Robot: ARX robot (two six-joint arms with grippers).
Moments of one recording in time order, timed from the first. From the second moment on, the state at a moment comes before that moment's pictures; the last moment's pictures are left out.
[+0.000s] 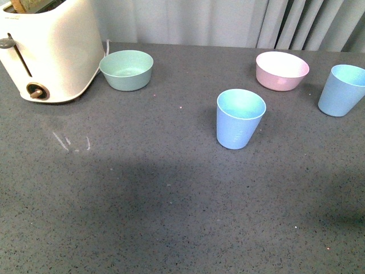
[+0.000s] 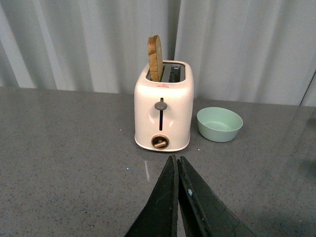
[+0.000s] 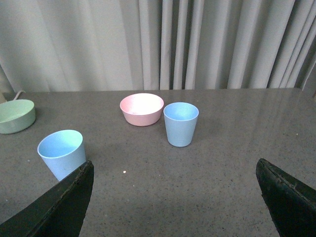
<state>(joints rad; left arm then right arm) 0.00 0.19 0.02 0.19 0.00 -0.01 0.00 0.01 0.02 0.00 0.00 0.00</state>
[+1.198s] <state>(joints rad) 0.00 0.01 0.02 0.00 0.00 -0.01 -0.12 1.57 0.84 0.16 -0.27 -0.38</state>
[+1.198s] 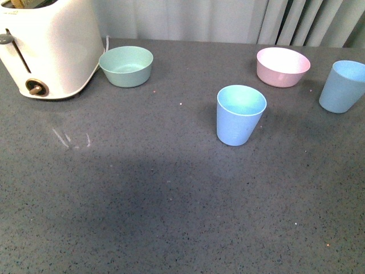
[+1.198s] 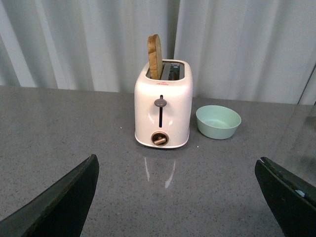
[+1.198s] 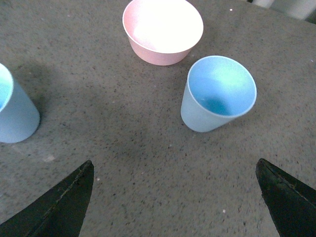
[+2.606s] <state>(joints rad) 0.00 0.01 0.02 0.00 0.00 -0.01 -0.06 1.87 1.20 -0.13 -0.26 -0.57</state>
